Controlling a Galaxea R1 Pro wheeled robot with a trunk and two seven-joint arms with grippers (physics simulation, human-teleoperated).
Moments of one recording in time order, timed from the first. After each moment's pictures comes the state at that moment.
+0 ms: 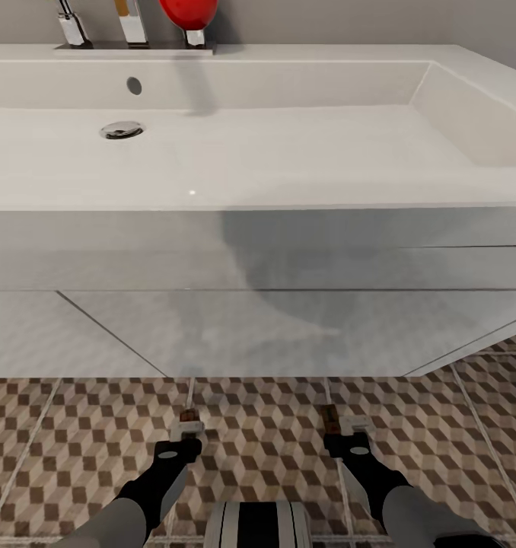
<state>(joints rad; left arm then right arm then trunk) -0.63 -0.11 0.03 -0.31 -0.04 0.08 0.28 -0.69 0.04 0.06 -0.21 0.05 0.00 -0.19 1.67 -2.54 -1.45</state>
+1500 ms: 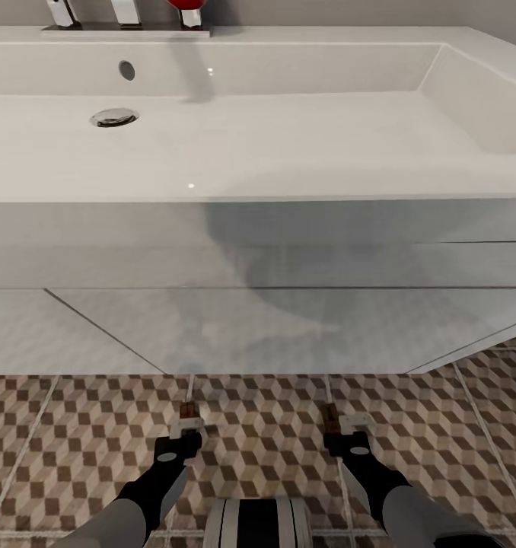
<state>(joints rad) -0.63 -0.11 0.02 -0.30 -0.05 -0.02 0.28 -0.69 0.04 0.06 -0.21 0.05 -0.01 -0.19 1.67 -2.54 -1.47</state>
